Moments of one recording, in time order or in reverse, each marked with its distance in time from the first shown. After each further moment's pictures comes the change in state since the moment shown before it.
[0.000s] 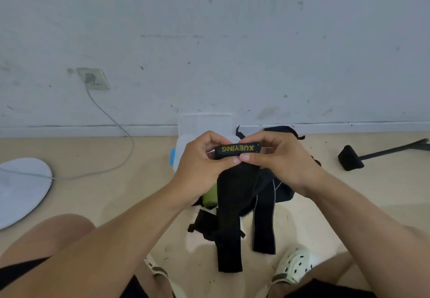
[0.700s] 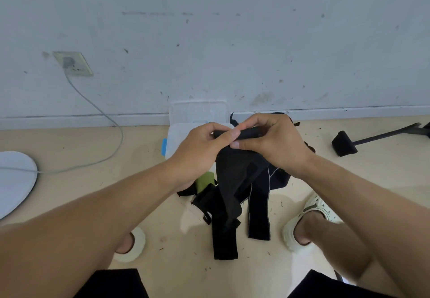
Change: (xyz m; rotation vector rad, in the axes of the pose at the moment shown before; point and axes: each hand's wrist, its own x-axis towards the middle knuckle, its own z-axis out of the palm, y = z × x) left_hand 0.023 -0.005 0.002 0.063 -0.164 -0.167; right_hand 0.019 0.013 0.001 -0.118 0.074 -0.040
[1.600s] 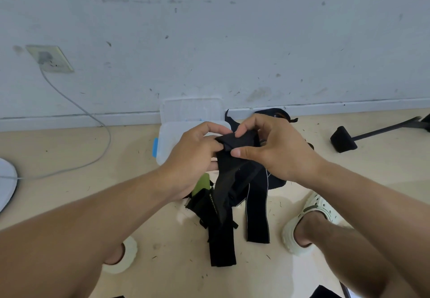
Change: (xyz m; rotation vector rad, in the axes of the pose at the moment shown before) left_hand 0.019 -0.010 0.007 -0.238 0.019 -0.126; right_hand 0.004 0.014 -0.005 -0.193 -0.070 0.096
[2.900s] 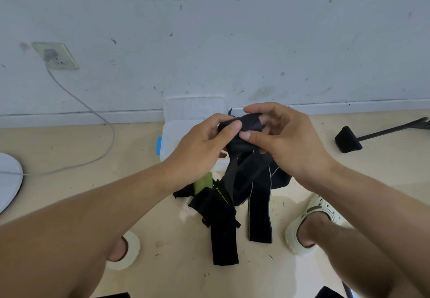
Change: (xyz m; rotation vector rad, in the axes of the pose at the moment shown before) left_hand 0.004 0.004 -0.005 0.333 -0.070 0.220; right_hand -0.003 -0.005 0.004 0.283 0.186 0.005
